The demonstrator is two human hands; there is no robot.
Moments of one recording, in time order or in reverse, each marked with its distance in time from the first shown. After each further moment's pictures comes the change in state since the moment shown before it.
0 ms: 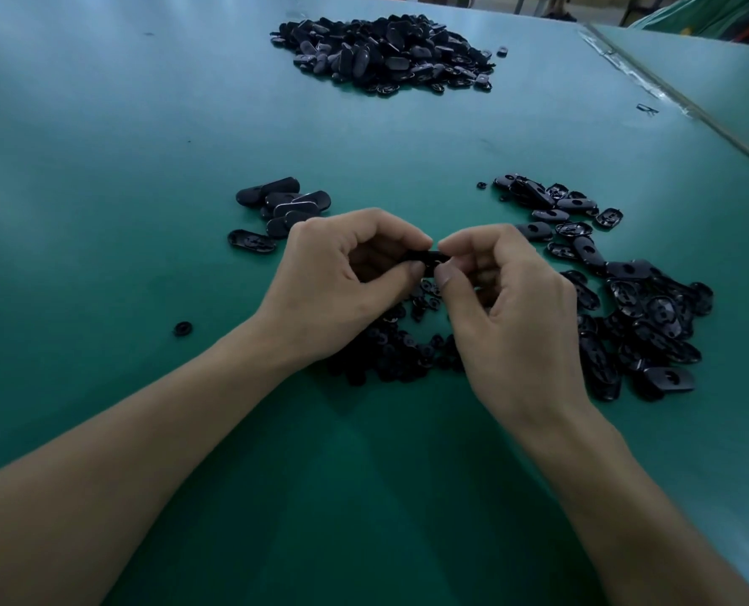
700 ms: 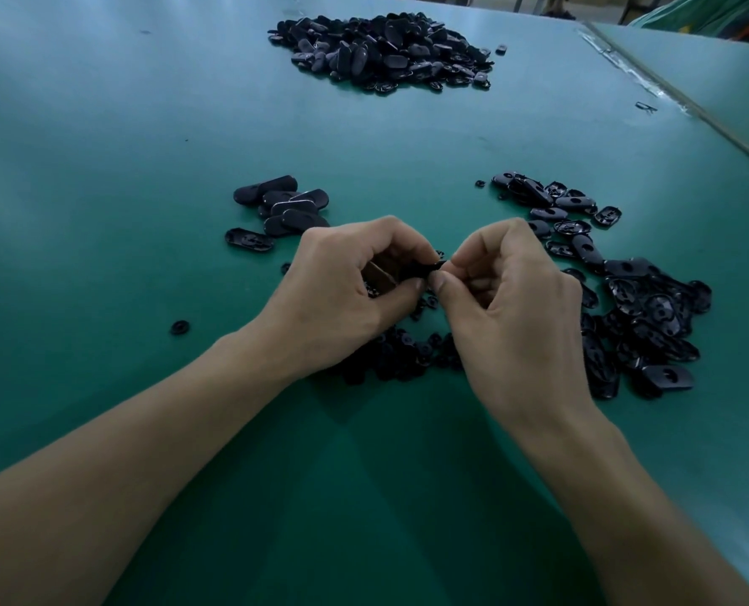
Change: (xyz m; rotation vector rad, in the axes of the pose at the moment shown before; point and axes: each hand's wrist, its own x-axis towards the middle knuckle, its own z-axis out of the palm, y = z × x) left_hand -0.001 -0.001 0.000 0.211 -0.067 0.115; right_hand -0.001 -0.003 -0.002 -0.054 0.031 0.024
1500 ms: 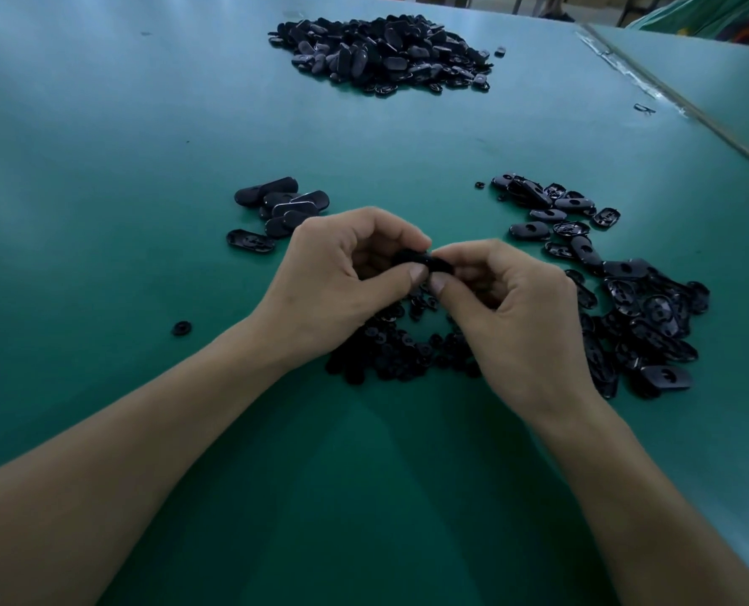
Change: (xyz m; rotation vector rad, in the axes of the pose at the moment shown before) left_hand 0.003 0.002 -0.003 -0.258 0.010 -0.147; right_hand 0.006 0.018 -0.003 0.149 -0.111 0.010
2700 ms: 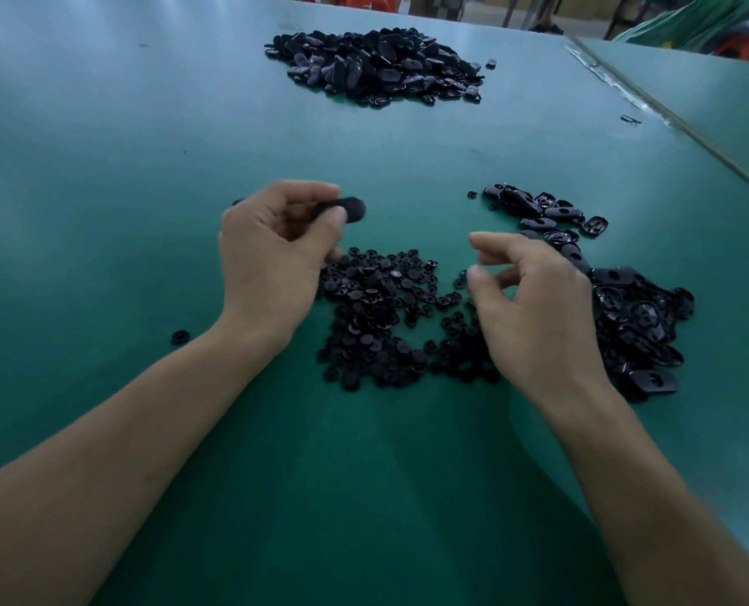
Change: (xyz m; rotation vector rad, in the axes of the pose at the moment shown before) left_hand 0.011 -0.013 -0.017 0.012 0.493 -0.060; right_hand 0.012 0.004 -0.014 -0.310 0.059 0.137
